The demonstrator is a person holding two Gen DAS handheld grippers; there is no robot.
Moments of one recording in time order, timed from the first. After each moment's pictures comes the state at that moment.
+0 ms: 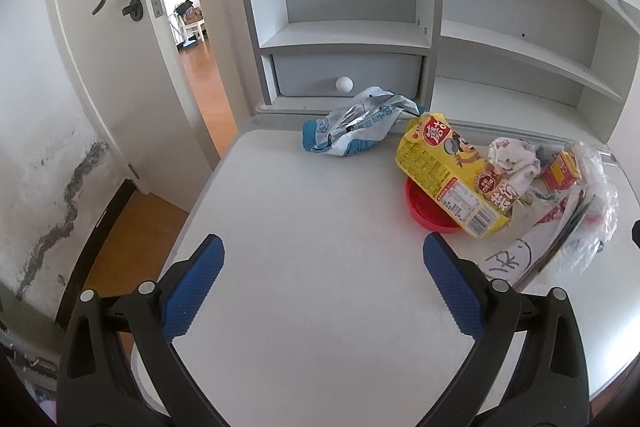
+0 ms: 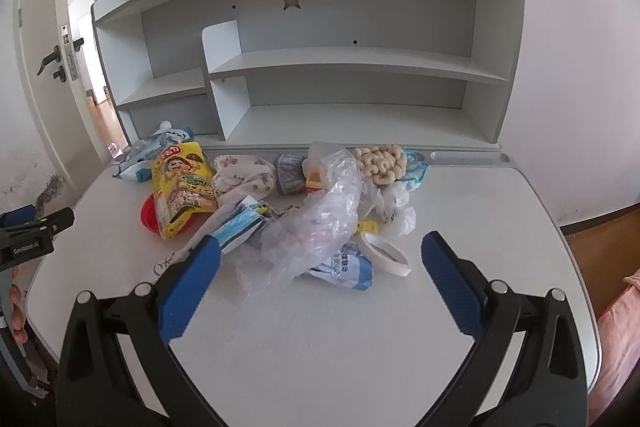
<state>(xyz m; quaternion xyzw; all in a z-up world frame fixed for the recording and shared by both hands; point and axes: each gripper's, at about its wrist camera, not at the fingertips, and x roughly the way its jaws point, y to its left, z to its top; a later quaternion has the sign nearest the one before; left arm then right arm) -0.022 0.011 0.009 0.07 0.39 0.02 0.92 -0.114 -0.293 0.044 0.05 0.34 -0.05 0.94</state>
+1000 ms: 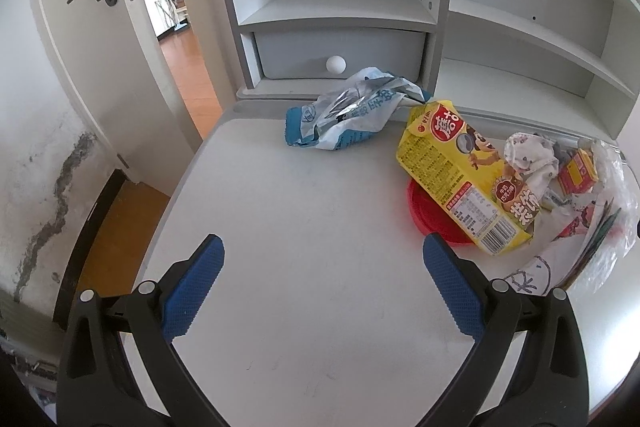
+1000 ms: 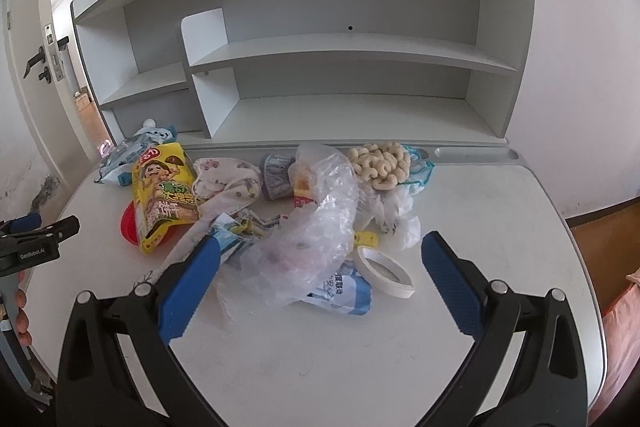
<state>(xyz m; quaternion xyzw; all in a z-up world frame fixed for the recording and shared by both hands) 0.019 0.007 -0.014 0.05 0.41 0.01 0.91 -0.078 -0.303 0.027 0.05 0.36 -0.06 0.93</state>
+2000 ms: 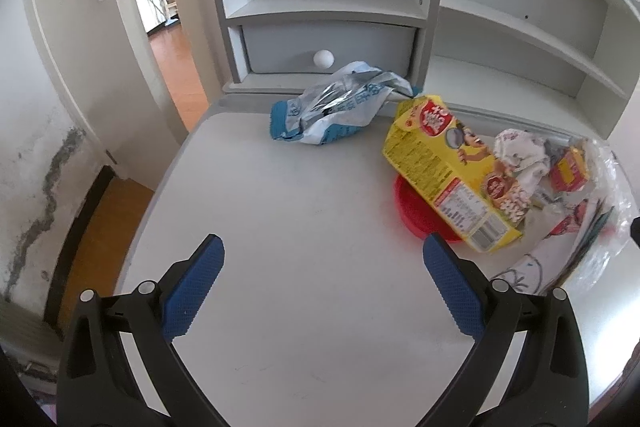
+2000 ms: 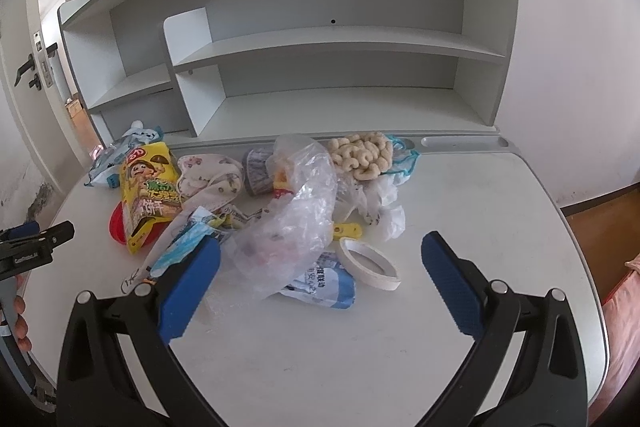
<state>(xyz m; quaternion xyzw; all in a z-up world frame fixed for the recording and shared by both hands) 0.021 0.004 -0.018 0.04 0.42 -0.02 0.90 -0.081 -0.313 0.020 0.06 0.36 -0.08 0.93</state>
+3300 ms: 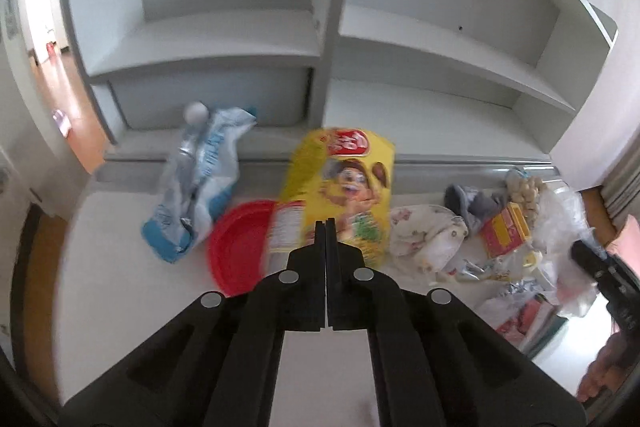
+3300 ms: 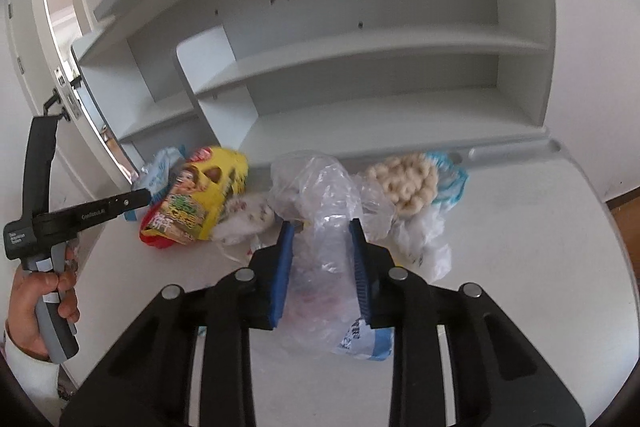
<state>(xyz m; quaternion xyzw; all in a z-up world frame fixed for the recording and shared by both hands) 0.104 -0.054 -0.002 0.01 0.43 -0.16 0.89 -0.049 -0.334 0.024 0.13 0.34 0.01 0.93</state>
